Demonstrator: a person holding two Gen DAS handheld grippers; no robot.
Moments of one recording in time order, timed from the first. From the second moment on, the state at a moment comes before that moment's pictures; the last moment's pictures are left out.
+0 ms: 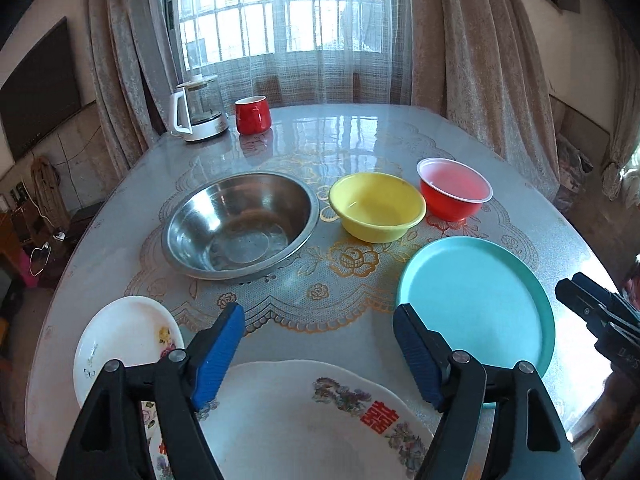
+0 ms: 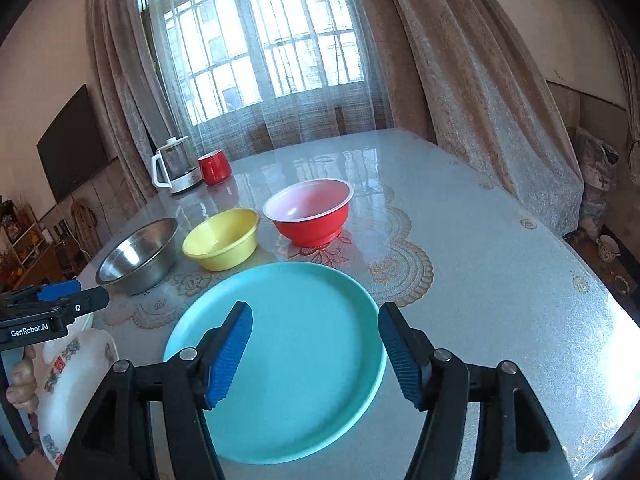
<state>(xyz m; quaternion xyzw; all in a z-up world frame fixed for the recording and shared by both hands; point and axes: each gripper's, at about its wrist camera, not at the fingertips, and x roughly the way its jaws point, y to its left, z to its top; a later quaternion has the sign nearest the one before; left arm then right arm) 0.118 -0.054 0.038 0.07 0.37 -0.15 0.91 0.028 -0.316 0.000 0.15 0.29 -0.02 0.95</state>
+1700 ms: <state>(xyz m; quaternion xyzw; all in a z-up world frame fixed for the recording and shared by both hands) 0.132 0.189 -0.045 -0.16 0.43 -0.02 0.89 0.227 -0.023 -0.050 0.14 0.55 0.26 0.78</state>
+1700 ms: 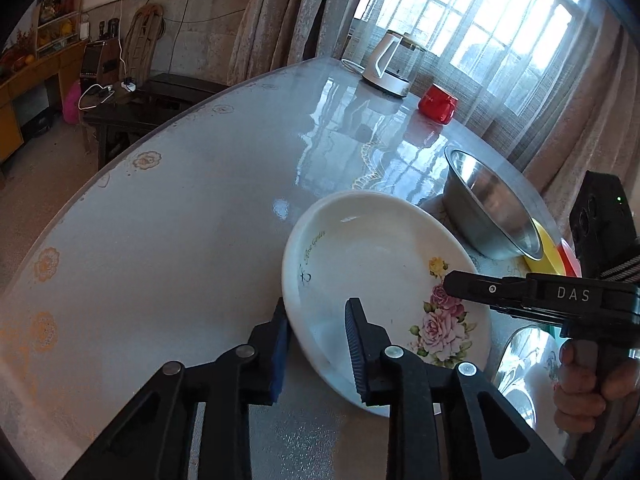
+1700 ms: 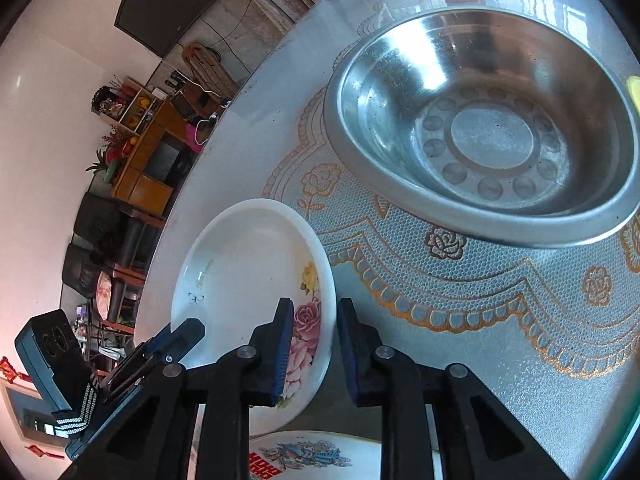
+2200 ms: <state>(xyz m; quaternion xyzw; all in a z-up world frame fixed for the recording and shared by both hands) 0.118 0.178 -0.009 -0.14 0.38 -0.04 0.91 0.209 -0.038 -0.020 0.15 0.49 0.28 0.81</state>
